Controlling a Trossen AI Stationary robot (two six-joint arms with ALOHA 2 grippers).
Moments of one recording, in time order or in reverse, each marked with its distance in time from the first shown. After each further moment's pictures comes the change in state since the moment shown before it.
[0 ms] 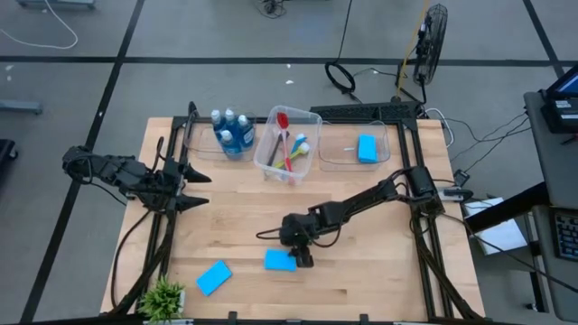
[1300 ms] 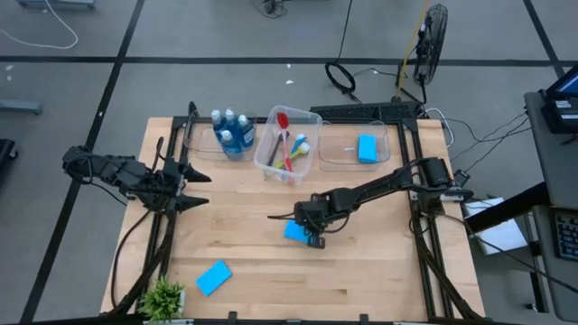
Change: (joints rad) left arm 0.000 0.000 0.000 0.001 -0.001 0.017; right arm -0.065 -0.148 -0.007 -0.279 0.126 0.127
